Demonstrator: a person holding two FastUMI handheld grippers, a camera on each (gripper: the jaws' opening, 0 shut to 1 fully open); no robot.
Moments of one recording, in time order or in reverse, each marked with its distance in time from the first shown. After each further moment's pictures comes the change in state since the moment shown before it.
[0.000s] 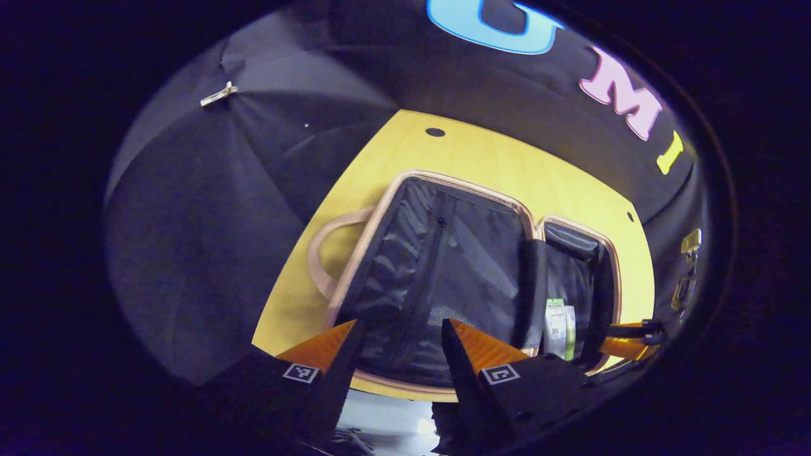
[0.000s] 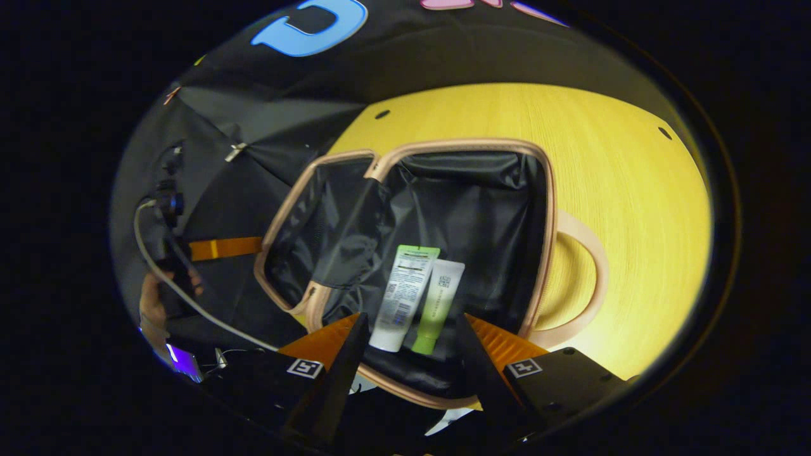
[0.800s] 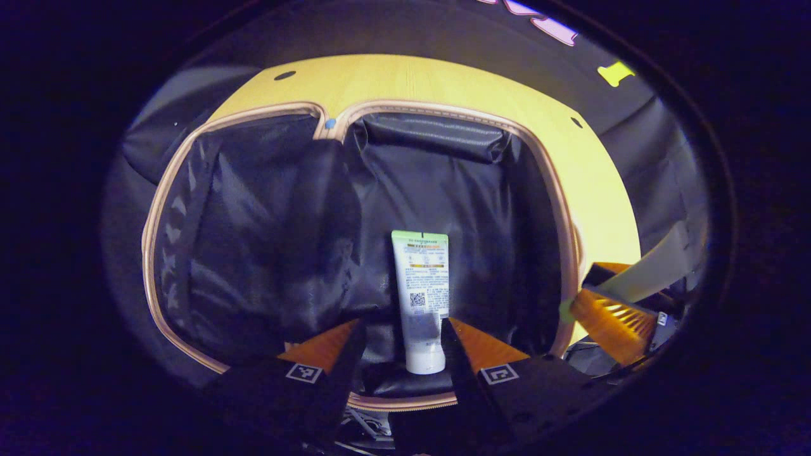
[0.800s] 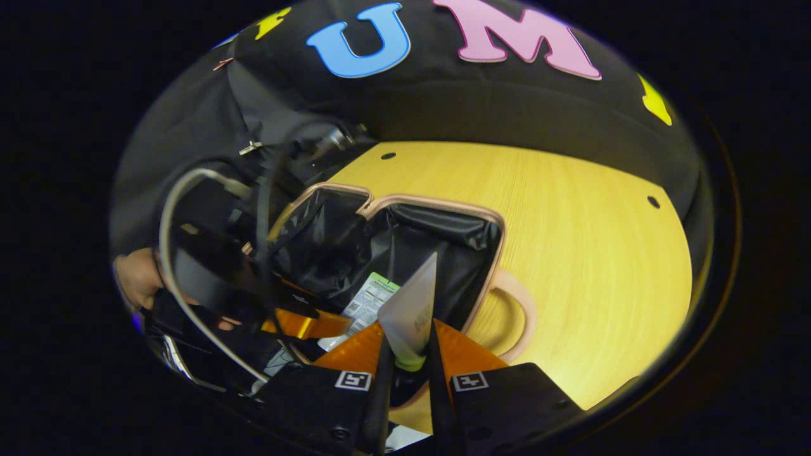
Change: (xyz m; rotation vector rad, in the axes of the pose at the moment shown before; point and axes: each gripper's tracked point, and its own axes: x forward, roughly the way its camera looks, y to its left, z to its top) left arm 0.034 -0.244 -0.112 0.298 0.276 -0.194; right arm 0.007 -0.042 0.011 -0.181 -0.107 -0.107
